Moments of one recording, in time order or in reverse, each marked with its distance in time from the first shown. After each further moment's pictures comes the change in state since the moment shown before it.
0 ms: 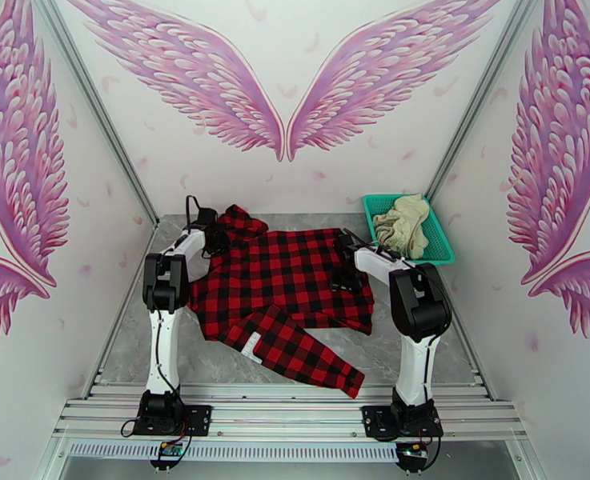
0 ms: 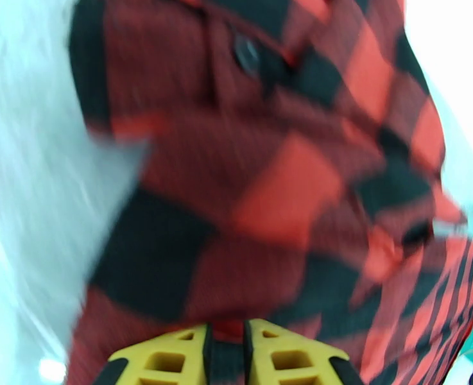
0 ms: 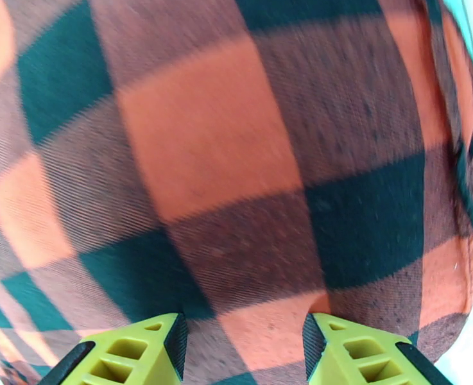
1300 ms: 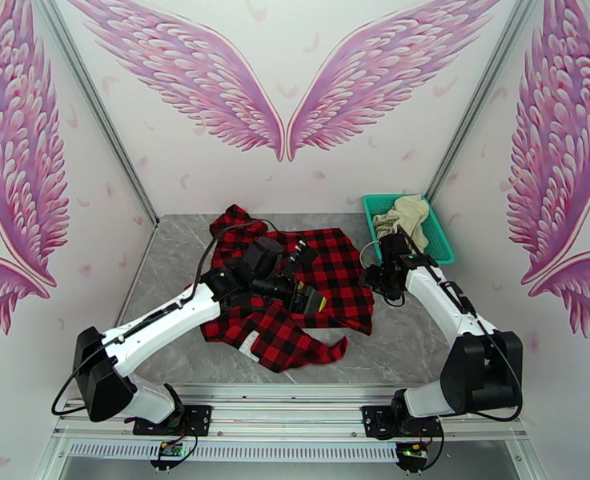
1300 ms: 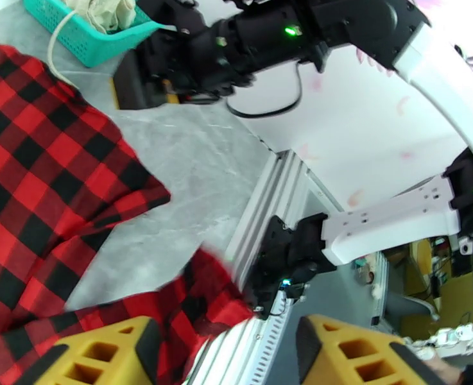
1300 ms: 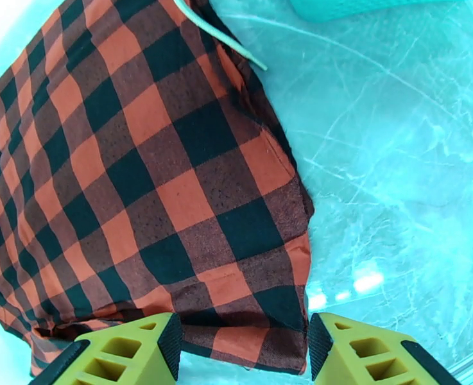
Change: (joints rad) left arm -0.753 -1.001 -0.723 0.091 0.360 0.155; right arm -0.180 -0.565 -0.274 -0.035 -0.084 -0.003
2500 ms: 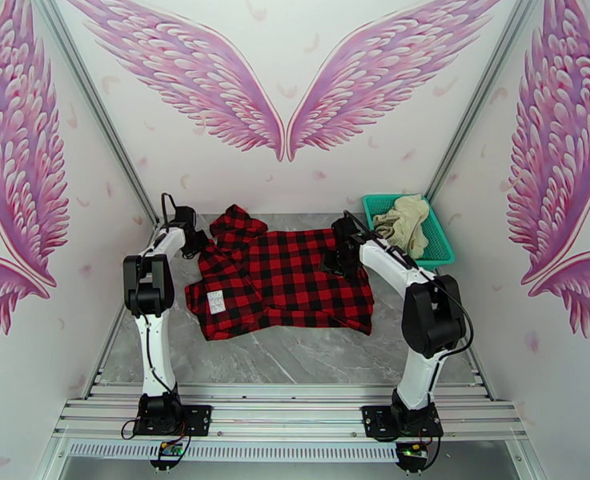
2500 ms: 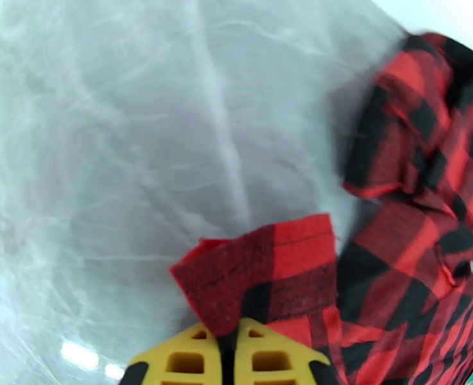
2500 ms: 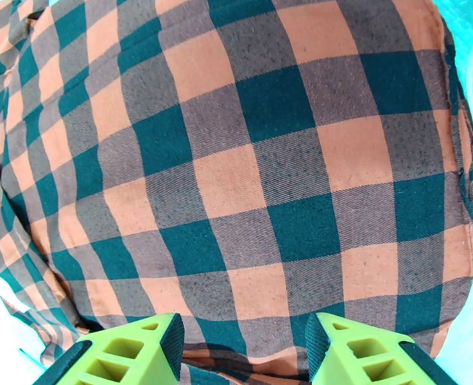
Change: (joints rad) left arm 0.852 0.819 0.565 -0.137 -0.458 -0.069; right arm 0.226 0.404 0.368 0.029 -0.056 0.002
